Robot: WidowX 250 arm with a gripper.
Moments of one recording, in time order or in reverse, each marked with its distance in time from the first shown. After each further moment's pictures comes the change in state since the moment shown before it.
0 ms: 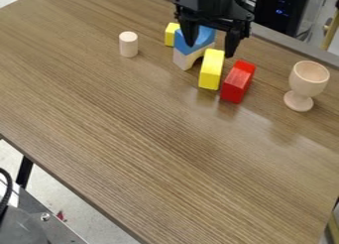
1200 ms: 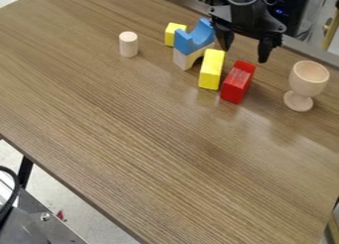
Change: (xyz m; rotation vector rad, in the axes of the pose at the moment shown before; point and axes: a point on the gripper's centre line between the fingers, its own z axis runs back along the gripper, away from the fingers) arm 0.022 -0.049 -0.023 -0.078 -0.137 -0.093
